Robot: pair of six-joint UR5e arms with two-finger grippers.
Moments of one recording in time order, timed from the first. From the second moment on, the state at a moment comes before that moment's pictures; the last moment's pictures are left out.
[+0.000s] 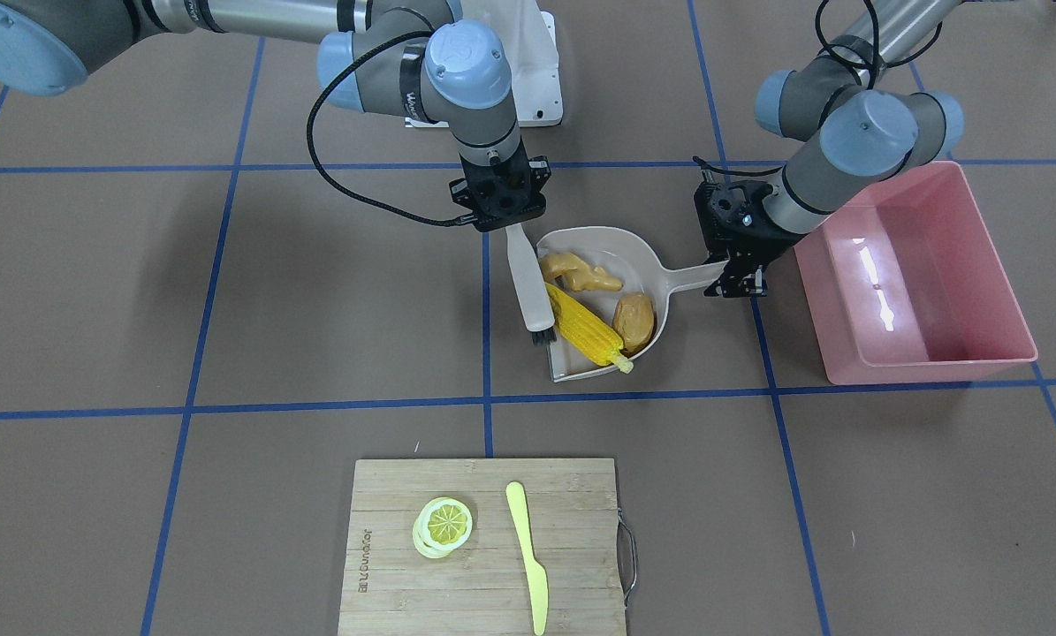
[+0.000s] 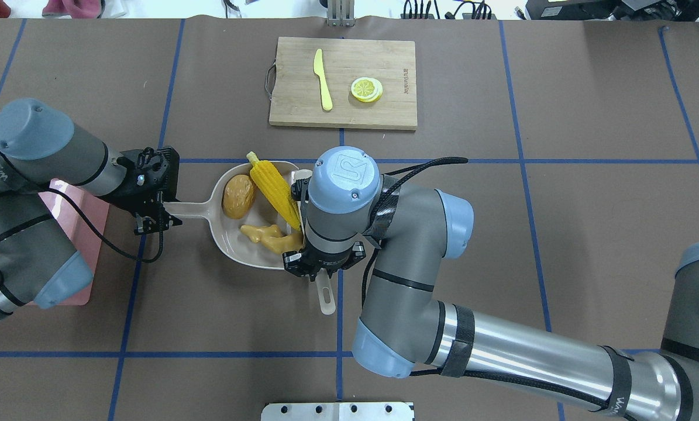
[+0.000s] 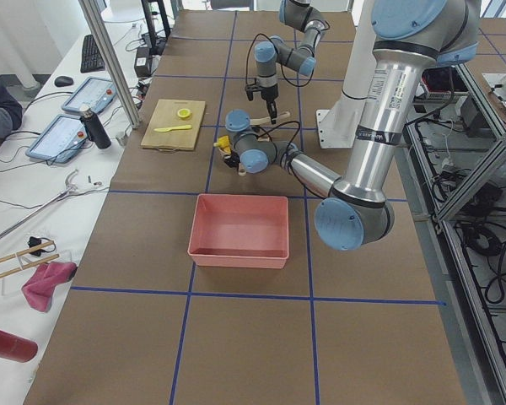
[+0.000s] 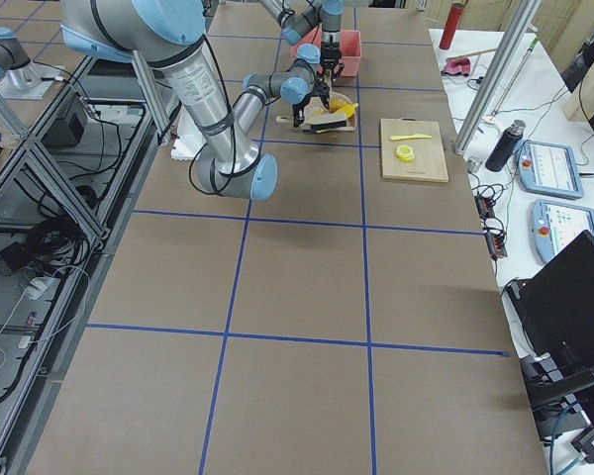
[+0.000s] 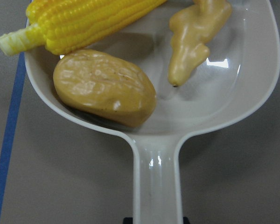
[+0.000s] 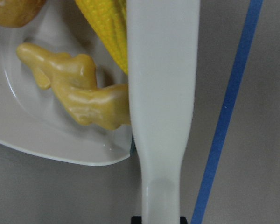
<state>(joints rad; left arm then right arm) -0.76 -1.84 -1.70 -2.06 -2.18 0.40 0.42 -0.76 1.56 -1.52 2.04 1.10</state>
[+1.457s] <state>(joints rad) -0.76 -1.83 -1.70 -2.06 -2.18 0.39 0.42 -0.76 1.50 -1.39 2.06 1.13</state>
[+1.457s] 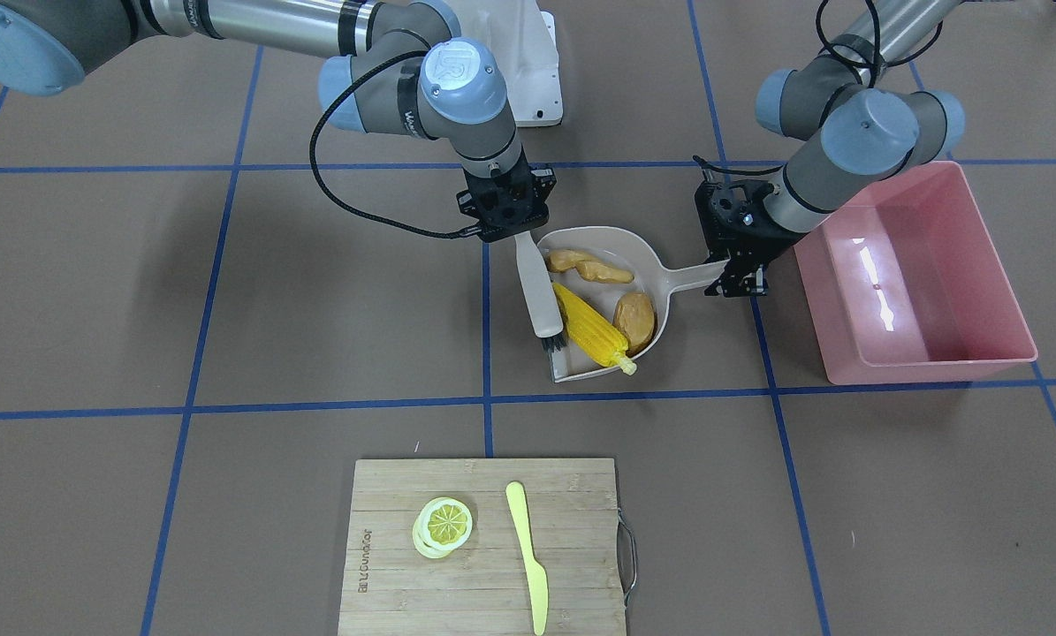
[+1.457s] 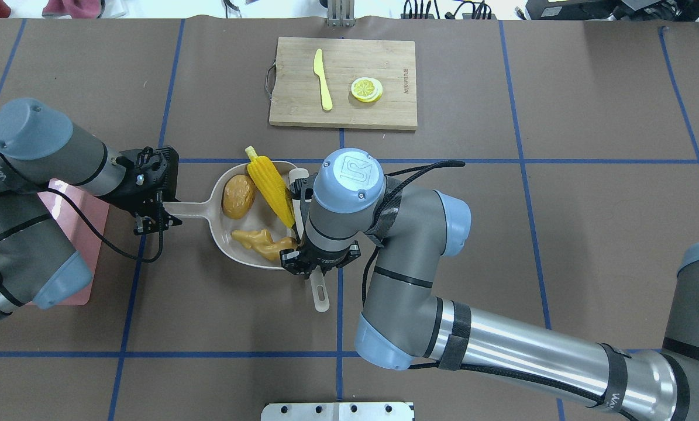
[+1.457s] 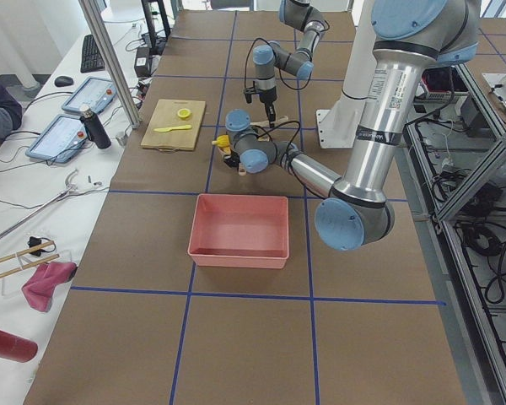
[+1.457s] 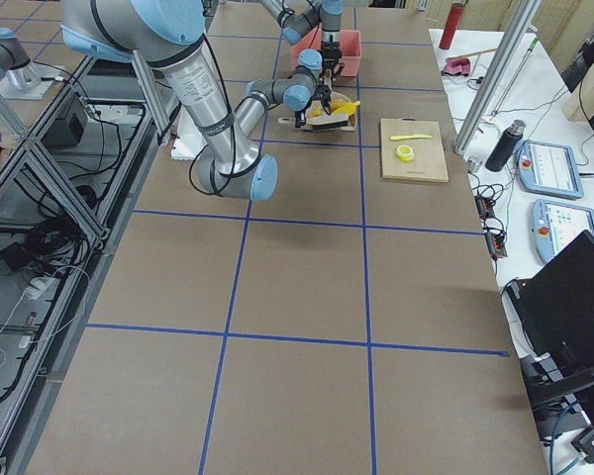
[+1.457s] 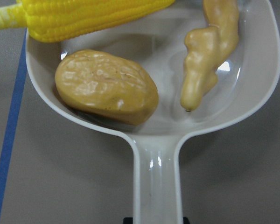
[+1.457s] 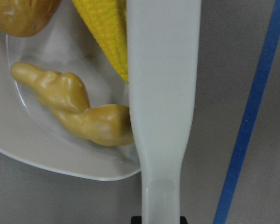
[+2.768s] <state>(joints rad) -0.76 -1.82 -1.71 -2.06 -2.17 0.39 0.49 -0.76 1.43 -1.15 2.17 1.27</state>
